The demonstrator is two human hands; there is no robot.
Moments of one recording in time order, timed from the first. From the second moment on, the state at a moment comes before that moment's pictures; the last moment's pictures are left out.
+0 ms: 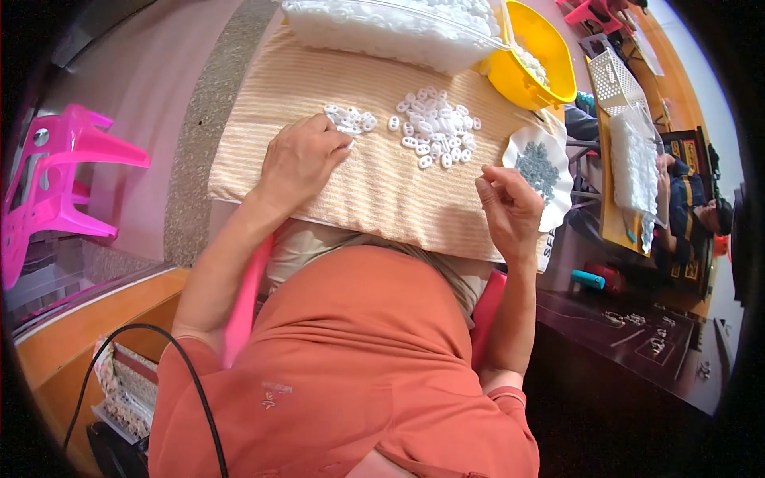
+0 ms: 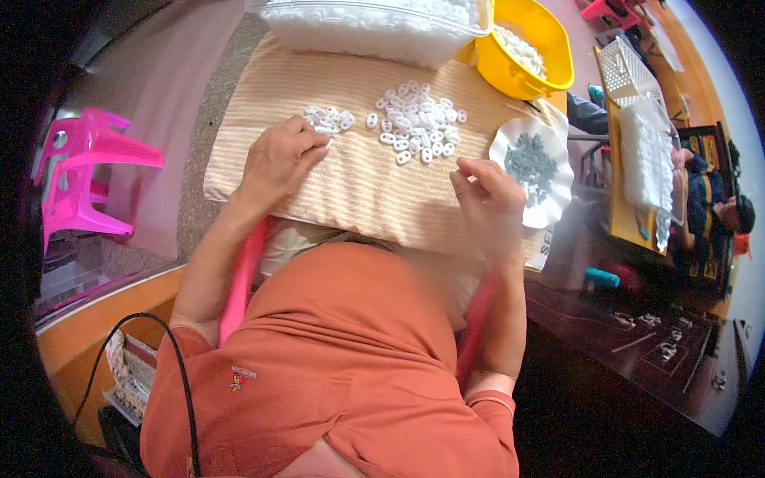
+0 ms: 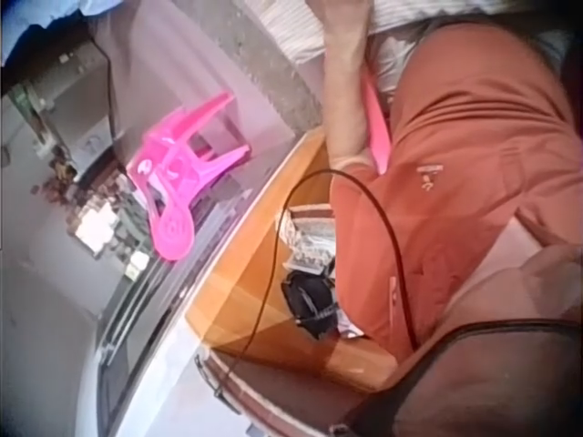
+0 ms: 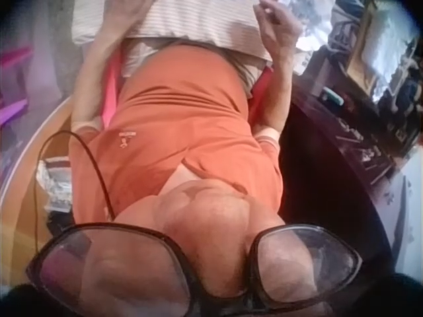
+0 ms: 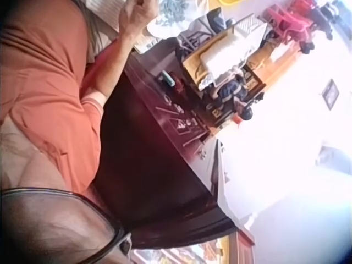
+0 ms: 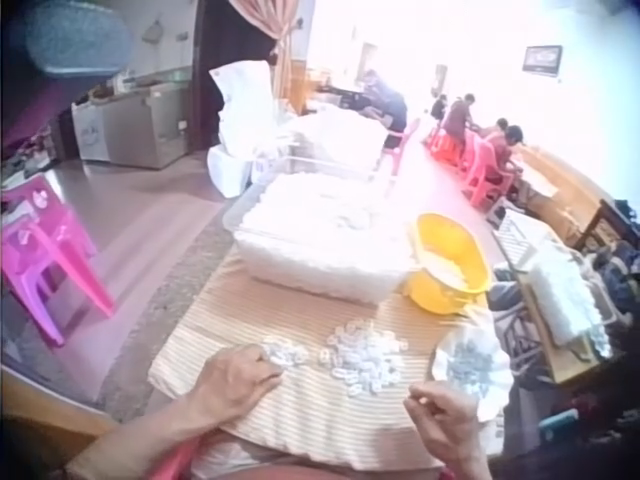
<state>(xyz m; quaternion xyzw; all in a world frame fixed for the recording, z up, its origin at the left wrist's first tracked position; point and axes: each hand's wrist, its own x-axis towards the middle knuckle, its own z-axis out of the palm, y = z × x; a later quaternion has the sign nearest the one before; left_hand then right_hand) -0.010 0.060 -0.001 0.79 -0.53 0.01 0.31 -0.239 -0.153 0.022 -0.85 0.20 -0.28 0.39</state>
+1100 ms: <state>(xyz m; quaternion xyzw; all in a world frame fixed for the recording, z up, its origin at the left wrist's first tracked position) -0.041 0.056 0.004 0.71 -0.33 -0.23 0.58 -0.295 -0.173 0.024 -0.85 0.29 -0.33 0.29</state>
